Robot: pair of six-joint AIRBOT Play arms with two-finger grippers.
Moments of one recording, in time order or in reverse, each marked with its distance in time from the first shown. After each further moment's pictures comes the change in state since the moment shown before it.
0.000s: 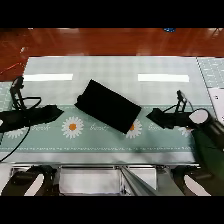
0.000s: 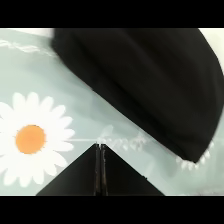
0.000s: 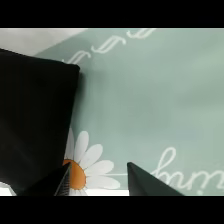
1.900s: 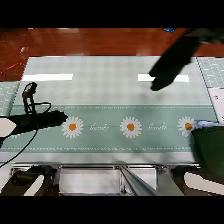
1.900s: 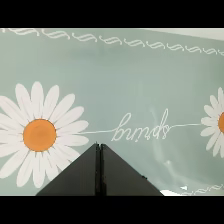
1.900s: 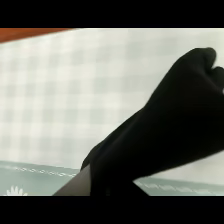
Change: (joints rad) left arm -0.068 -0.021 -0.085 0.060 0.079 0.042; right arm -0.243 -0.364 1.492 -0.241 0.794 0.069
